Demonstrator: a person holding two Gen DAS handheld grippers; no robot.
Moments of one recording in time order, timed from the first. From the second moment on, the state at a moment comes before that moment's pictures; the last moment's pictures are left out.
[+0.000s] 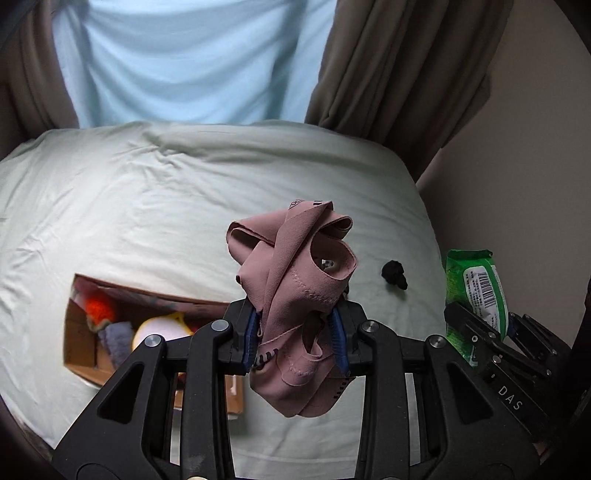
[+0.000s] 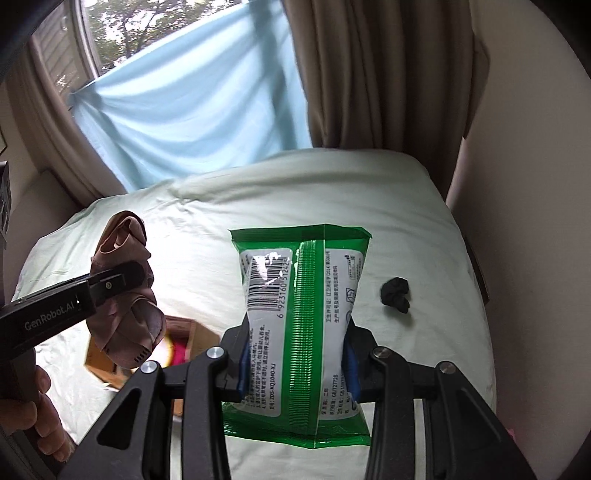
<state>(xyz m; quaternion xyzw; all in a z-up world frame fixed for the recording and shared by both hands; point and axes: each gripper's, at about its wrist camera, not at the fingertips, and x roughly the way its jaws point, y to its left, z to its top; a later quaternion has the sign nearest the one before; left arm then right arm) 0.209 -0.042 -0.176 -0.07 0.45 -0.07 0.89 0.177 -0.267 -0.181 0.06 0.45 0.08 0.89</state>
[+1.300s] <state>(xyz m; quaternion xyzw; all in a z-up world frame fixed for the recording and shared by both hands) 0.212 0.239 -0.330 -0.06 0.59 -0.03 0.80 0.207 0.053 -0.294 0.08 0.61 0.16 0.77</state>
